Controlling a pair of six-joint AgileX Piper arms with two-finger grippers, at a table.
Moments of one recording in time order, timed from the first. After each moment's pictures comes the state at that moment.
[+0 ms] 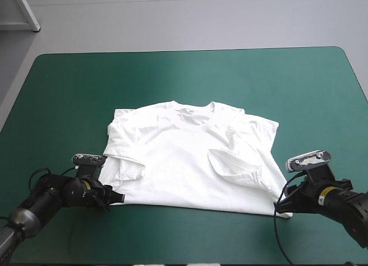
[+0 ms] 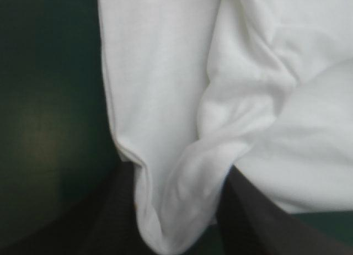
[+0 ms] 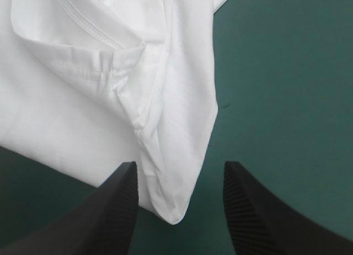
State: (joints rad) left arm -0.25 1.14 -0.51 -0.06 0.66 -0.06; right arm 0.36 0.75 -0.67 -0.04 0.92 0.06
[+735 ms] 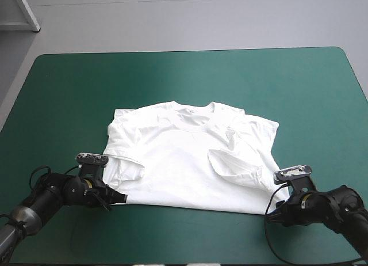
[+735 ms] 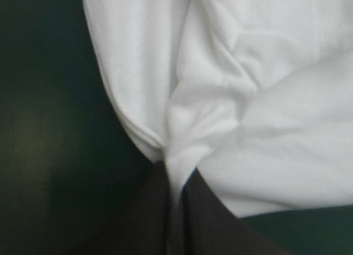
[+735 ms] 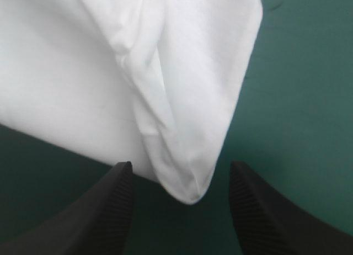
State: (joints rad) left arm -0.25 1.16 -0.52 -0.10 0.66 0.01; right arm 0.36 0.94 -0.50 0.02 0.83 0.08
